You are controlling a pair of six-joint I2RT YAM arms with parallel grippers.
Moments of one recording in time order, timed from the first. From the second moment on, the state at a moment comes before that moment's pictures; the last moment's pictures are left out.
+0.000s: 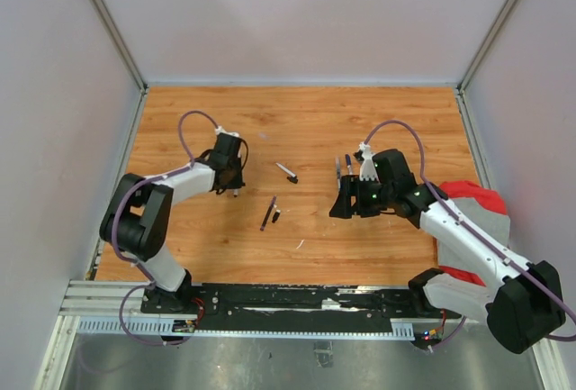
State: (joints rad) left arm -0.32 1.61 0.82 -0.18 -0.18 -0.37; right arm 0.50 1.09 0.75 -0.51 -0.38 0.41
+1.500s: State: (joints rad) left arm -0.85 1.40 0.82 -0.33 -0.24 -0.51; right arm 0.50 0.88 0.67 -0.54 -0.19 0.50
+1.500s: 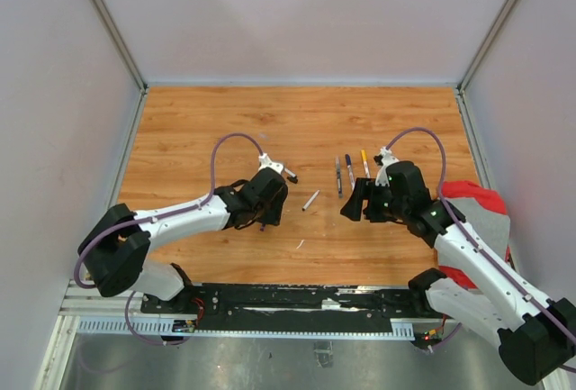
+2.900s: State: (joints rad) left arm -0.85 1.45 0.75 -0.40 -0.38 -0.55; right arm 0.50 0.89 0.64 -0.46 -0.23 0.55
